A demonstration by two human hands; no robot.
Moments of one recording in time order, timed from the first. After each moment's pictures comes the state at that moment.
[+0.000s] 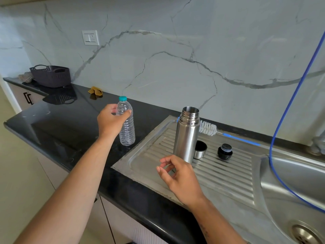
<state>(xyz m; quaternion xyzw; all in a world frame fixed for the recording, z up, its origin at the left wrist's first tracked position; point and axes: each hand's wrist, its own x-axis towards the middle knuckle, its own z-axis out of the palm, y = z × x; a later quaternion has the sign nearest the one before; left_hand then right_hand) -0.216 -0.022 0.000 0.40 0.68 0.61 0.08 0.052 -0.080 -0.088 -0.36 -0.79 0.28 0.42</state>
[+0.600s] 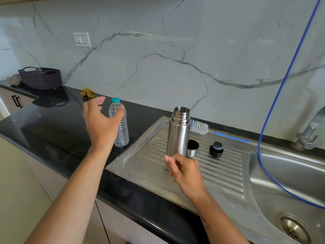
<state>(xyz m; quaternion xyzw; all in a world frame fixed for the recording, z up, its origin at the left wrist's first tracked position) -0.182 -0.064 0.015 0.42 0.62 0.66 -0.08 0.075 -0.078 -0.075 -0.38 -0.76 0.26 0.46</state>
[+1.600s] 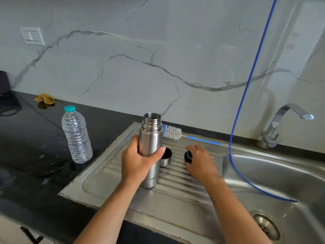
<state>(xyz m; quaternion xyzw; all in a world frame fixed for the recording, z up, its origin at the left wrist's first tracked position) -0.025 -0.026 -0.056 0.54 0.54 0.61 0.21 0.190 0.032 -0.071 -0.65 -0.73 0.07 0.20</state>
